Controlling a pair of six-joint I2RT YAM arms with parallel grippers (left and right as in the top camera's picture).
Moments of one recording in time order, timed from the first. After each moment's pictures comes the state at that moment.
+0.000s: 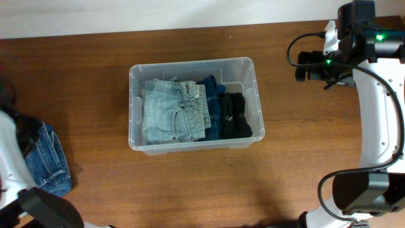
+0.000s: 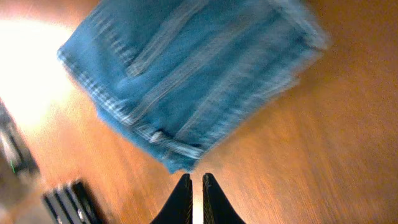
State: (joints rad) left arm 0.57 1.71 1.59 -1.31 -0.27 -0.63; right arm -0.12 1.77 1.96 -1.41 -0.05 0.07
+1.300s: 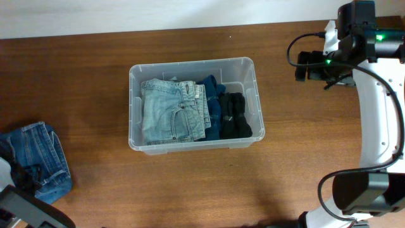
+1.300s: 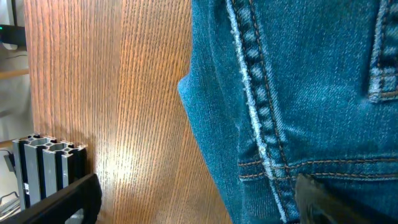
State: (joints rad) left arm 0.84 1.71 1.16 -1.06 -0.30 -0.89; right arm -0.12 1.77 1.96 -1.41 -0.05 0.07
